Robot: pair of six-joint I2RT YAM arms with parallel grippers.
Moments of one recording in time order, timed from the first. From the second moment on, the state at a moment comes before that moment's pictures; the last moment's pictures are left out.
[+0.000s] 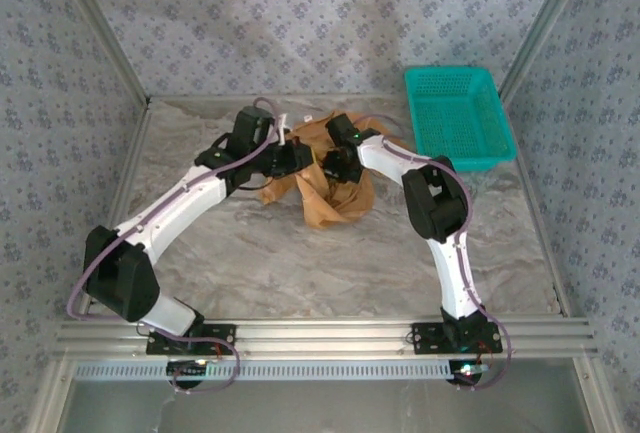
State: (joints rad) left arm -0.52 1.50 1.26 -0.38 0.43 -0.77; right arm 0.53 2.20 1.72 -0.68 -0.09 0.78
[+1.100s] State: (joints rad) left arm -0.31 1.66 1.08 -0.28 0.44 -0.62; right arm 0.35 1.86 1.59 -0.76 -0.61 0.55
